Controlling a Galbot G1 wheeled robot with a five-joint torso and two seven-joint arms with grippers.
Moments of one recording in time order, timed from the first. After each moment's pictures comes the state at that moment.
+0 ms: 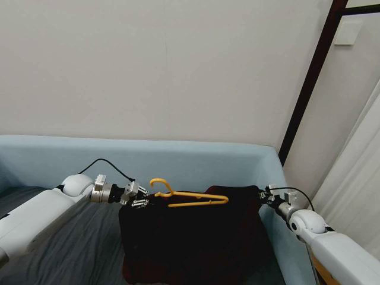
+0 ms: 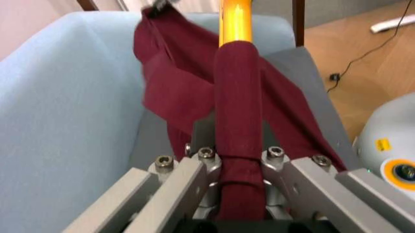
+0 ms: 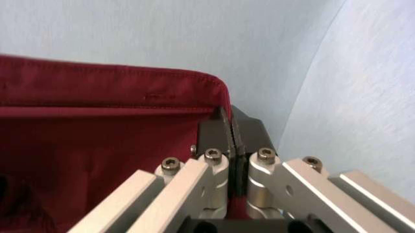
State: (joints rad) left arm 0.17 -0.71 0.47 -1.11 -0.68 -0.40 1.24; right arm -0.58 0.81 -0.10 1.28 0.86 -0.19 -0.03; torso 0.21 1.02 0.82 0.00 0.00
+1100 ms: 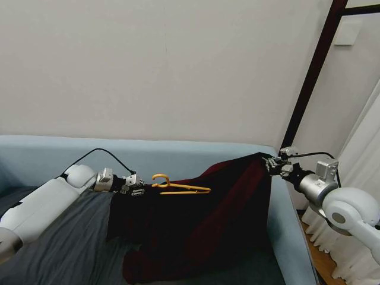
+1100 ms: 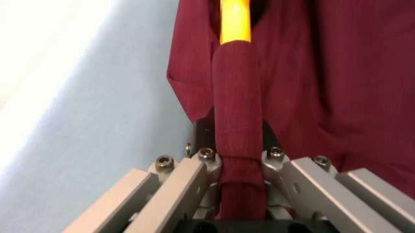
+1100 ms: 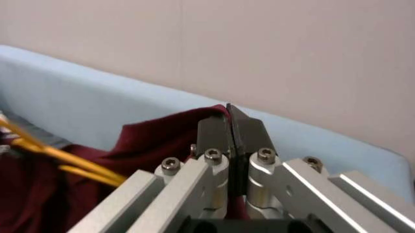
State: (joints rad) left arm 0.10 -0.77 0.47 -1.00 -0.46 -0.36 1.06; right arm -0.68 0.47 0.07 1.94 1.12 -0.24 0.14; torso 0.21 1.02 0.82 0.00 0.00
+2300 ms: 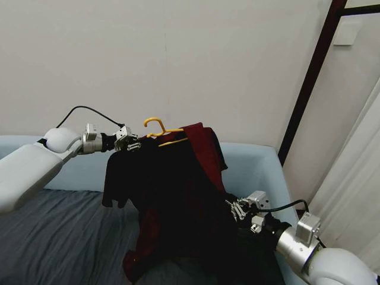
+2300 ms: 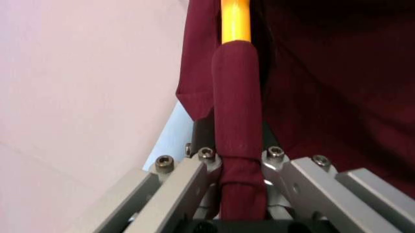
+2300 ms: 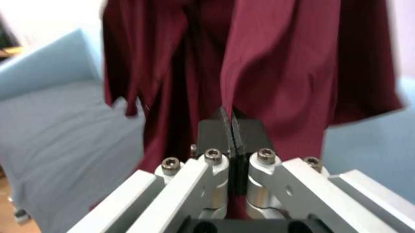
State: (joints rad) left arm -0.17 -0.64 0.58 -1.20 -0.75 -0.23 0.90; right arm -1.09 0.58 0.08 2.27 0.86 -0.20 0.16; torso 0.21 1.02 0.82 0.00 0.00
